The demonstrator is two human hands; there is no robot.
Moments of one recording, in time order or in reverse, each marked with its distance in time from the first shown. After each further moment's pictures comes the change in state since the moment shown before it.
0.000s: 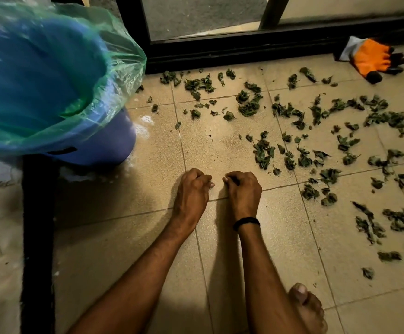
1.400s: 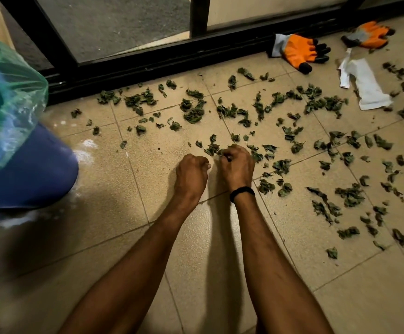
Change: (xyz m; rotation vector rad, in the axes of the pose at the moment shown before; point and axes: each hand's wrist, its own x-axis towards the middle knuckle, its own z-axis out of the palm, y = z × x) left_hand 0.071 0.095 0.056 -0.009 -0.107 0.025; right_hand 0.089 0.035 -0.068 0.006 0.195 0.003
